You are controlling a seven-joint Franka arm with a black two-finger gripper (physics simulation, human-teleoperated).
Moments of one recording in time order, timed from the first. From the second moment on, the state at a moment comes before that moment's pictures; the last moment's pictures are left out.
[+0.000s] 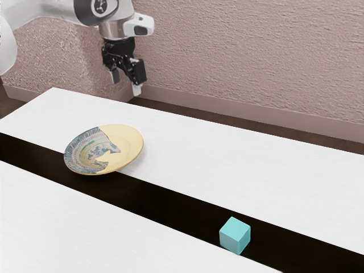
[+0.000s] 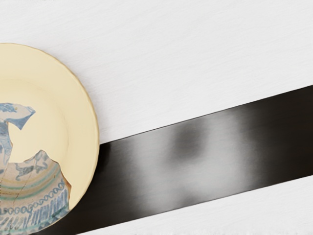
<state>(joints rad) -0.10 0.20 0.01 -1.33 0.10 1.54 0.20</state>
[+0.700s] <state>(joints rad) -0.34 0.29 -0.04 -1.46 -0.07 1.60 0.37</state>
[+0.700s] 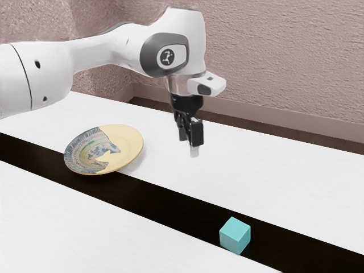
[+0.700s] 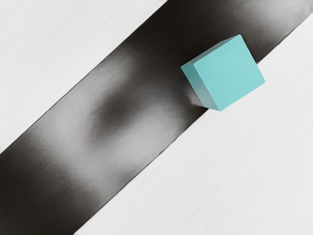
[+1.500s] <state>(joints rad) -0.51 0.51 -0.03 -1.63 -0.24 2.01 0.16</state>
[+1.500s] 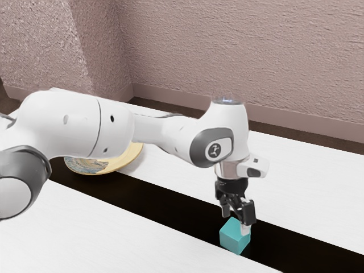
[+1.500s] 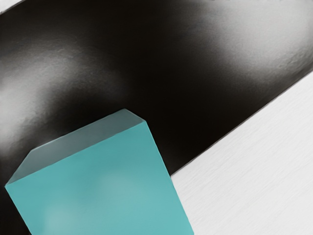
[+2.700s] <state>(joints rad) -0.46 0.56 -0.04 -1.67 -0.25 2.09 -0.16</state>
